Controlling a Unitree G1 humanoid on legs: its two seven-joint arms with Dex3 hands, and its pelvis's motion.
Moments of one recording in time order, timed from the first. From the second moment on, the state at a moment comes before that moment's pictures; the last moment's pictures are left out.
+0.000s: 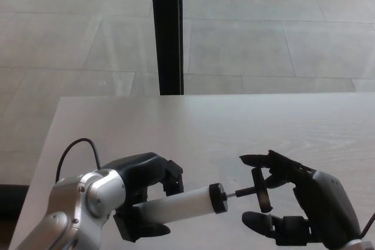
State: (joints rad) left_arm -0.42 0.49 -0.50 -0.11 0.53 0.50 -0.59; right_arm -0.06 -0.29 0.21 0.06 -0.53 -0.33 -0.21
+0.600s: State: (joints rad) left_arm -0.42 0.48 -0.50 -0.11 0.53 0.50 -0.59; right_arm -0.07 -0.29 0.21 0.10 -0.50 -0.41 -0.23
